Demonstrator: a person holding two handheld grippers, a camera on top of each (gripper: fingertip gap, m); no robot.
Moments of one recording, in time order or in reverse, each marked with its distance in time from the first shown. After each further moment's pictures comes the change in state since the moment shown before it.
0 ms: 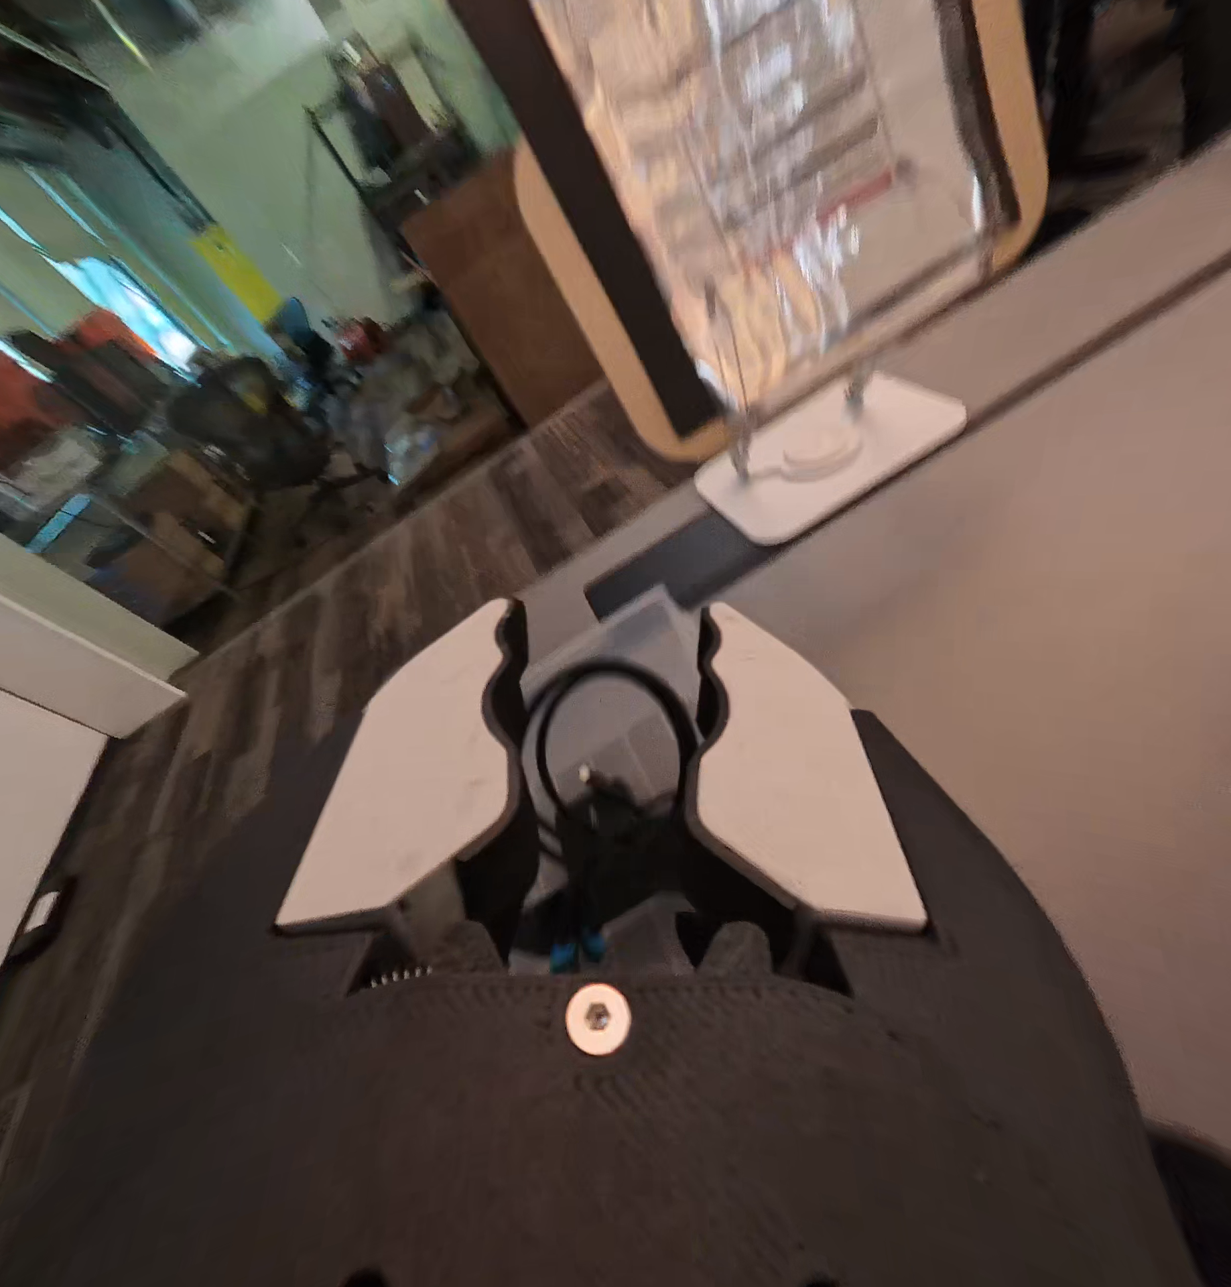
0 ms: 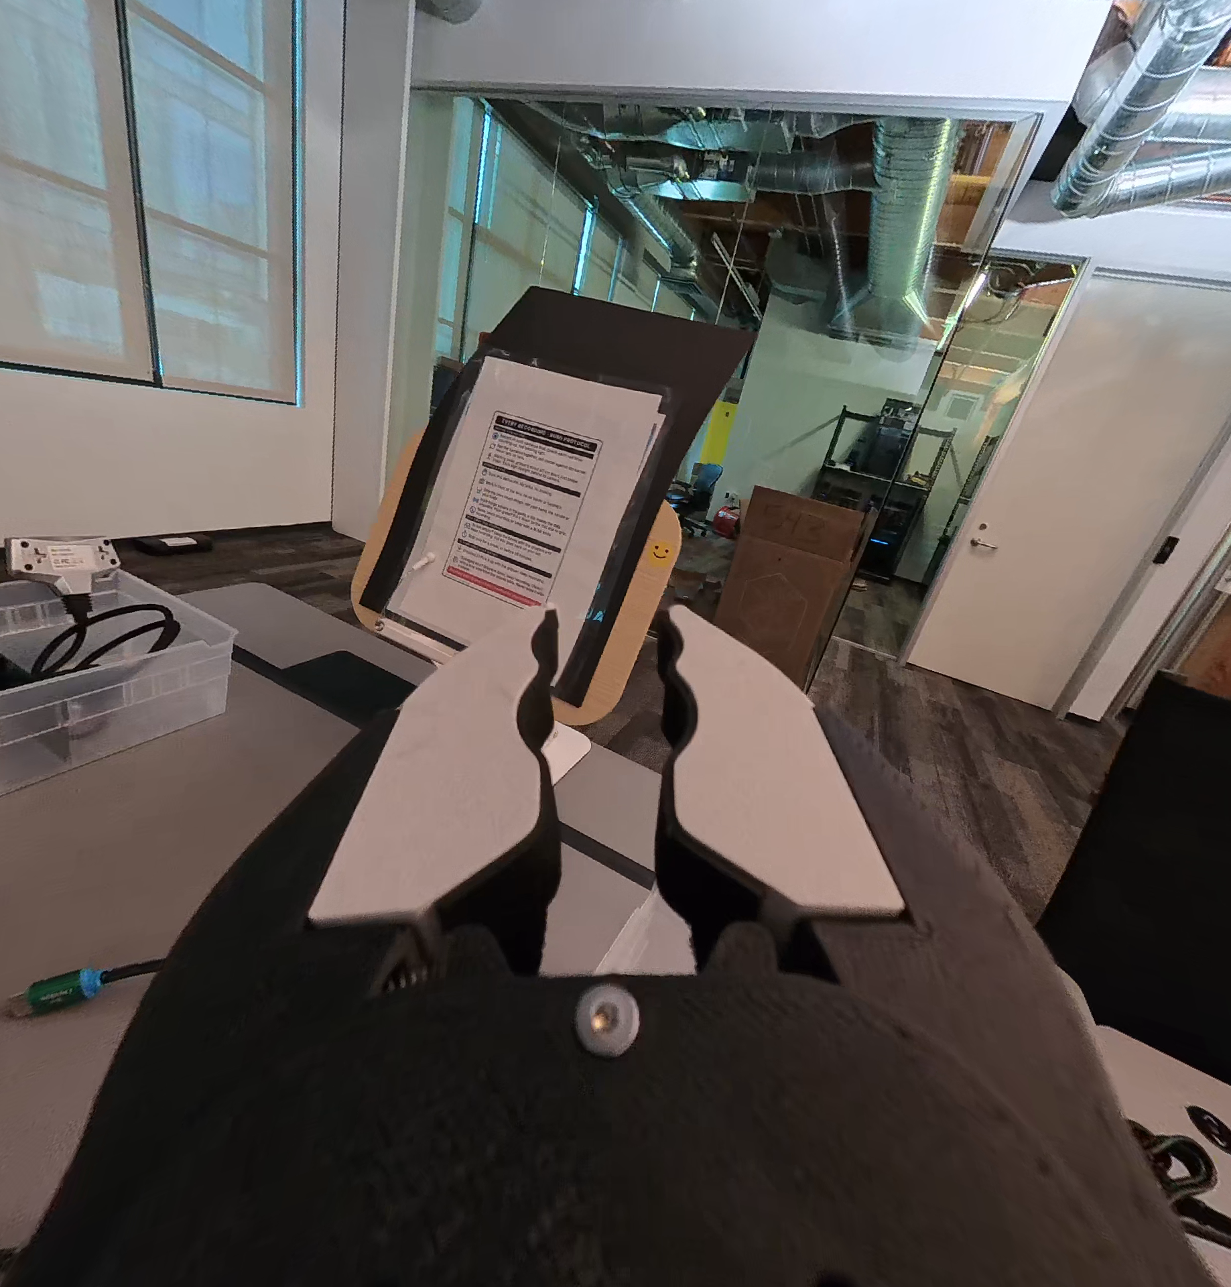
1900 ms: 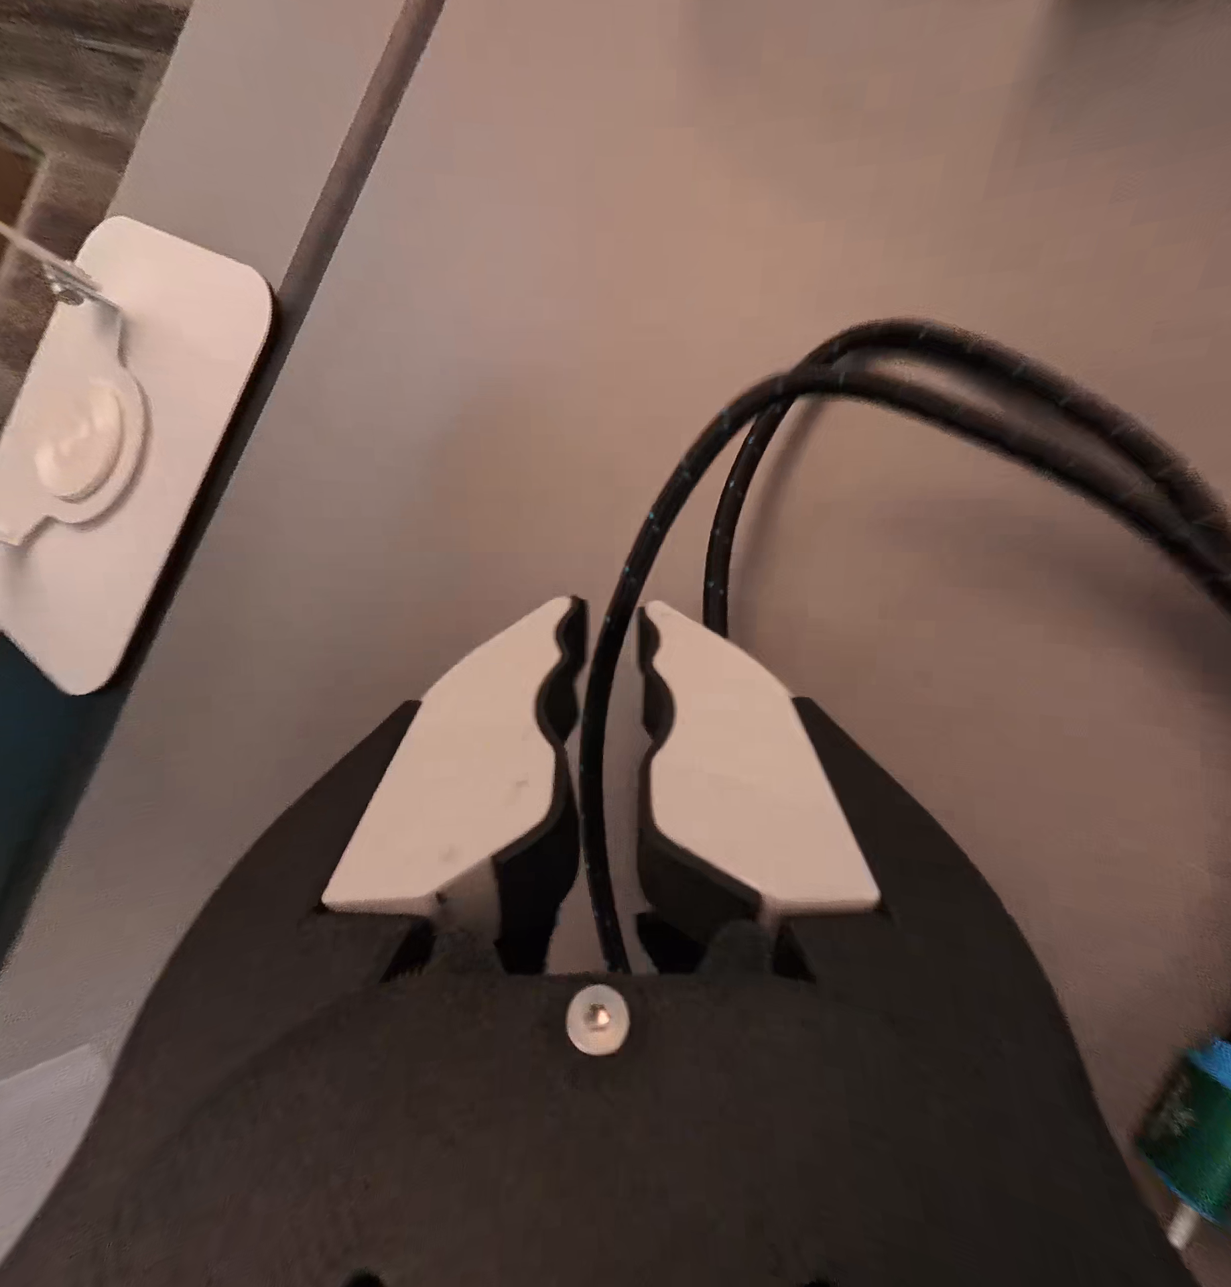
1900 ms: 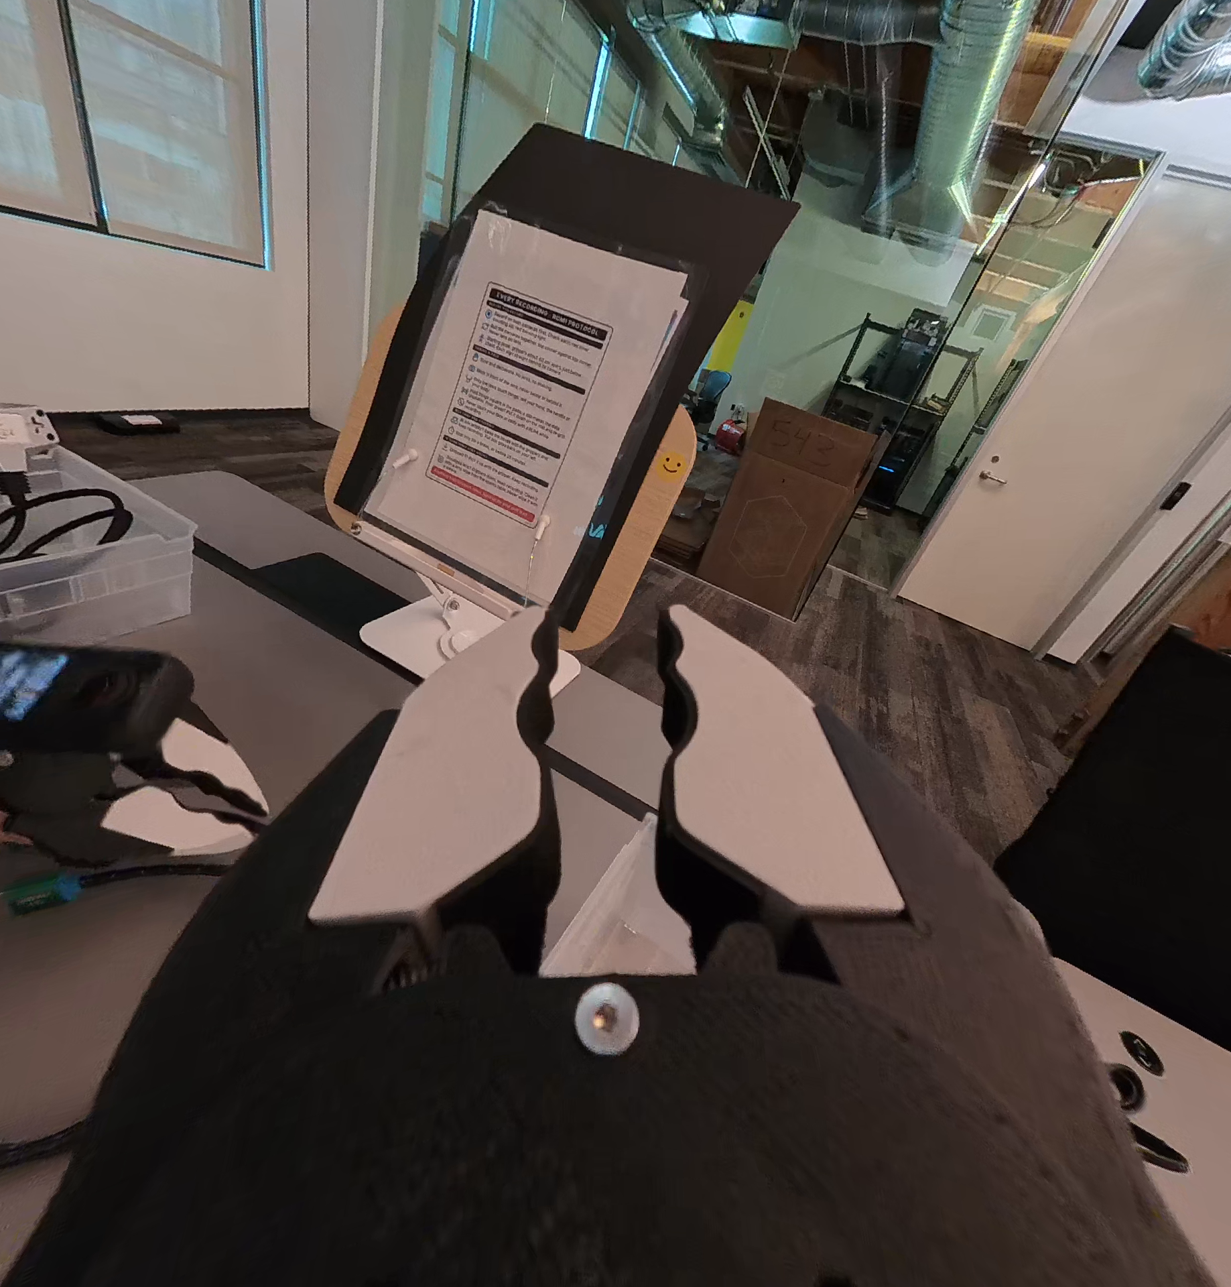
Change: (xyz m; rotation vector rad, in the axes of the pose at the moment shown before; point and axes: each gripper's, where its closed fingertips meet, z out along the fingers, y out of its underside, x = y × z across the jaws) left arm 0.342 0.045 0.156 -0.348 0.577 0.254; right arm -0.006 0.035 0.021 -0.157 -0.012 -0.062
